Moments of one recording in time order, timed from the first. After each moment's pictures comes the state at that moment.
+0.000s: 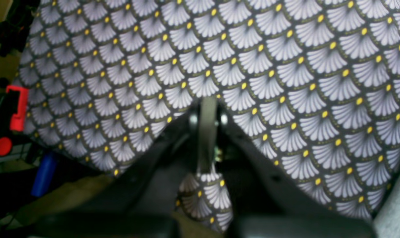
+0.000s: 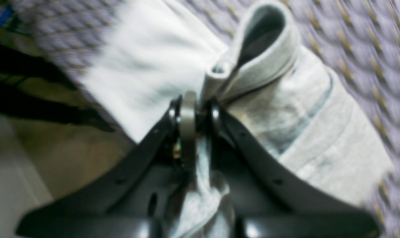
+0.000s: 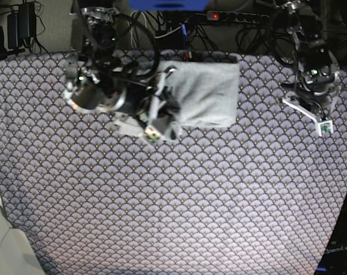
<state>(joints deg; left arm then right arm) 12.0 -4.9 -23.9 107.9 0.3 -3.6 55.1 -6.5 -7.8 -2.7 113.7 25.7 39.7 -77.8</state>
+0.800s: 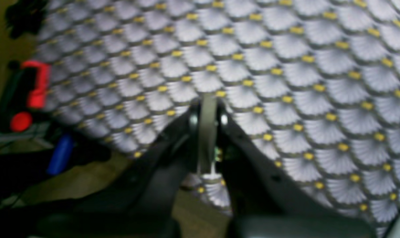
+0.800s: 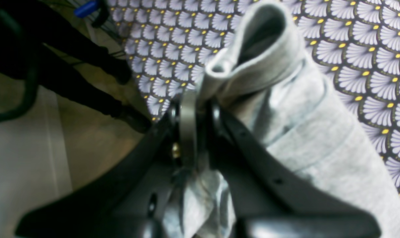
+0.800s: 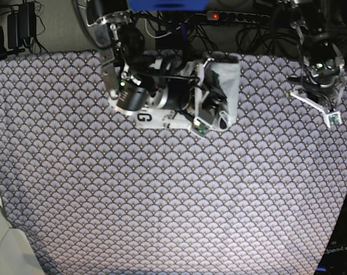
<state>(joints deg) 14.2 -5.1 -27.3 108.5 0.4 -3.6 55.2 -3.6 -7.8 -16.8 103.1 25.3 39.7 -67.6</state>
